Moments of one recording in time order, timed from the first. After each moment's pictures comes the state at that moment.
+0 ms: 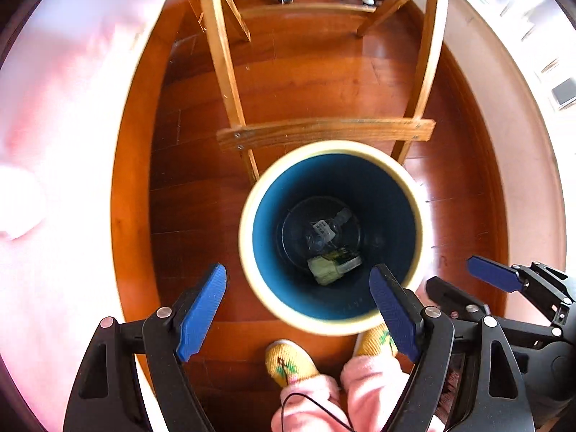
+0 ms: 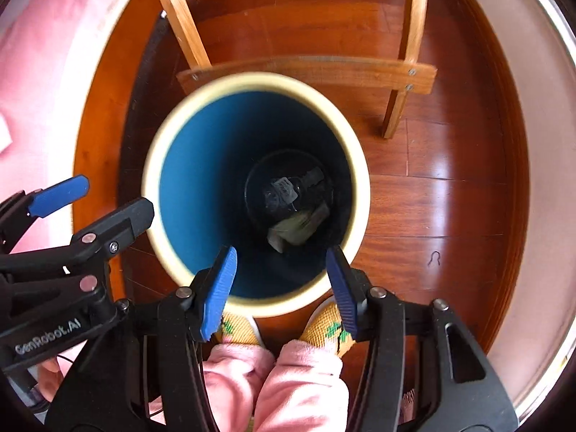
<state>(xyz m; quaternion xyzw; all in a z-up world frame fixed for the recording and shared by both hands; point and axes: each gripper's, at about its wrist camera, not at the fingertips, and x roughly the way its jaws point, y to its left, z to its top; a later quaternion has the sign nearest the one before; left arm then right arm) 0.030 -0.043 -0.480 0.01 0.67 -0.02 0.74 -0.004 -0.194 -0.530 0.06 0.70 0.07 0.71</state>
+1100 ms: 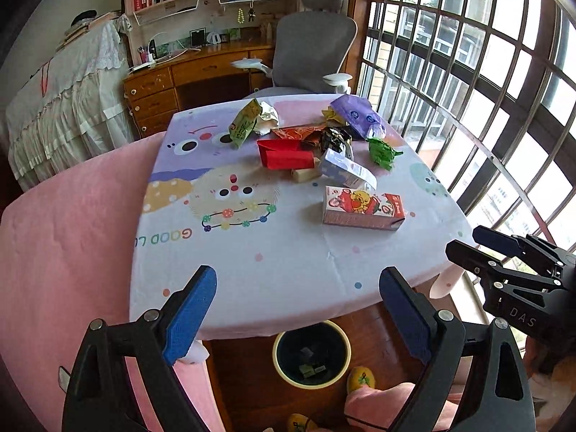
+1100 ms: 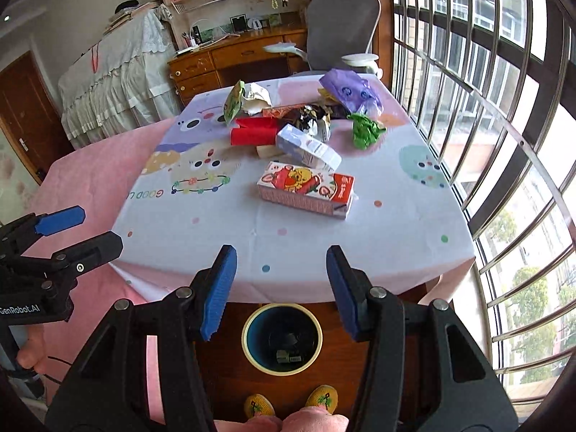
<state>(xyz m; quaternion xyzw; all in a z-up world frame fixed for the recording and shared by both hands) 0.021 -0.004 0.020 0.01 0.43 -0.10 0.90 -0.027 -0.193 0.001 0.04 0.42 0.03 0.91</state>
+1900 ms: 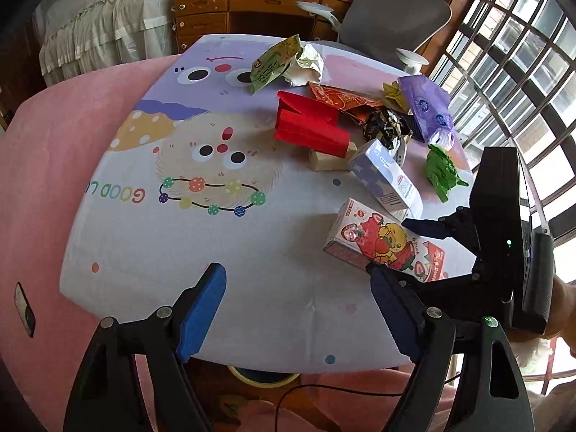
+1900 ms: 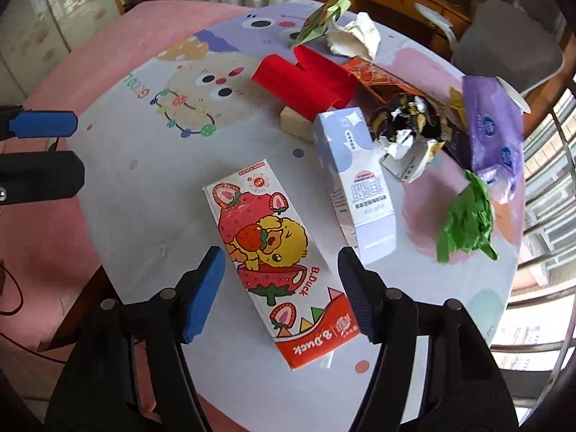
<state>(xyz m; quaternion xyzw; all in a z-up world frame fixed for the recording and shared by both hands) 0.172 -0.065 -0.082 -0.10 0.53 0.02 0.84 0.202 -0.208 -0.129 -0.21 0.52 0.28 0.78</state>
